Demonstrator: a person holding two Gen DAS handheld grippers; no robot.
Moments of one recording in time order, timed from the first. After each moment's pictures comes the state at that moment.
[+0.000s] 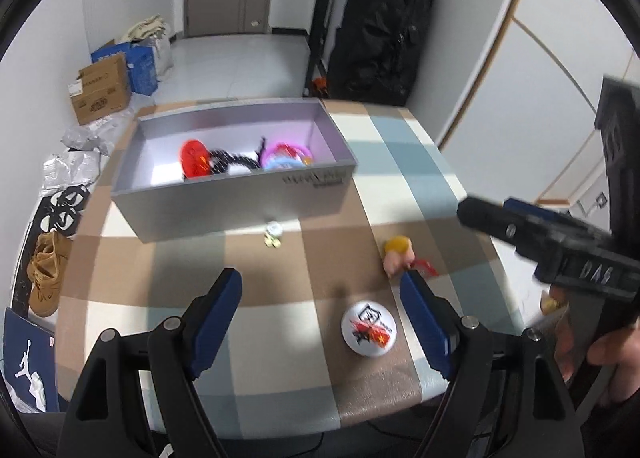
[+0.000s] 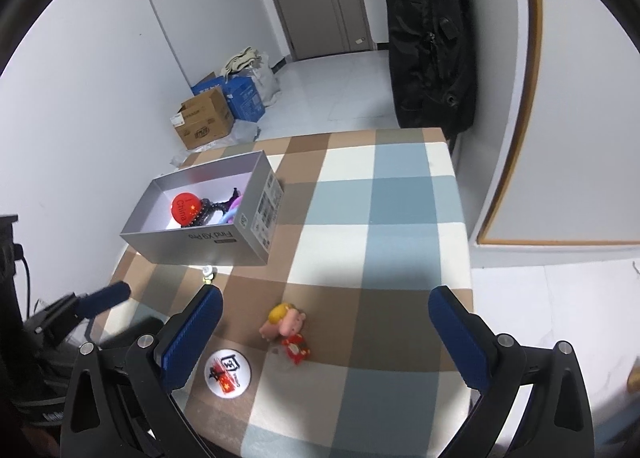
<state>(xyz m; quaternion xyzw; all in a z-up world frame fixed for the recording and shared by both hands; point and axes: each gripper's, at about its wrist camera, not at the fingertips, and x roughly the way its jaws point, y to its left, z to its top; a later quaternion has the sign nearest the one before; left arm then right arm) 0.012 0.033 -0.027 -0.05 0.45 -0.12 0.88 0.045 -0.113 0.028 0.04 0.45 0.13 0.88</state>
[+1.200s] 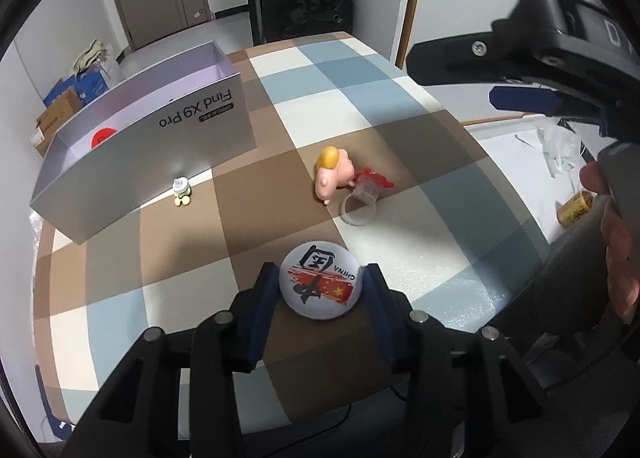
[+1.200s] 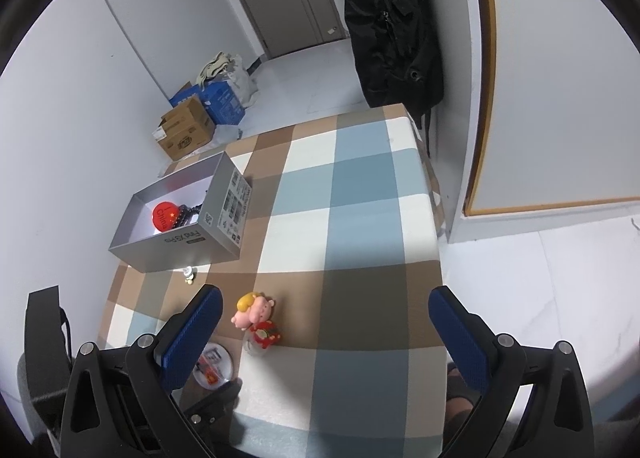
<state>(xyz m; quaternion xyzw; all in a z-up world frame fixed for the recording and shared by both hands) -0.007 -0.023 -0.058 0.08 0.49 -0.16 0.85 0.044 -0.142 0.022 0.08 0.47 0.10 0.87</state>
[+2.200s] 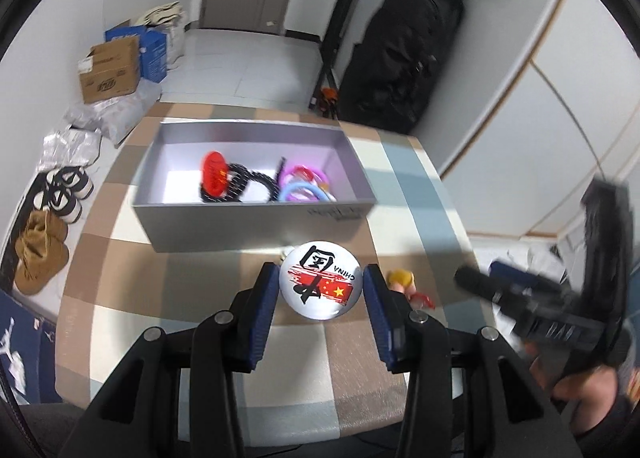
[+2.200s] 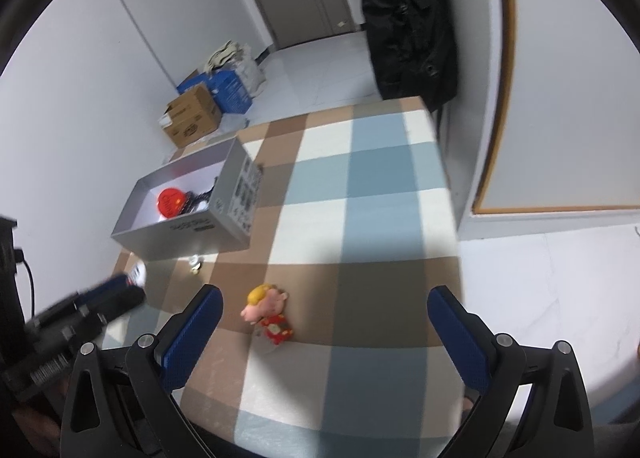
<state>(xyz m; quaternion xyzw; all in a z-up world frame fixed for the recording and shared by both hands) 0.025 0.064 -0.009 -0.13 0.44 -0.10 0.88 0.049 -0.121 0.012 0.06 0.49 0.13 0.86</state>
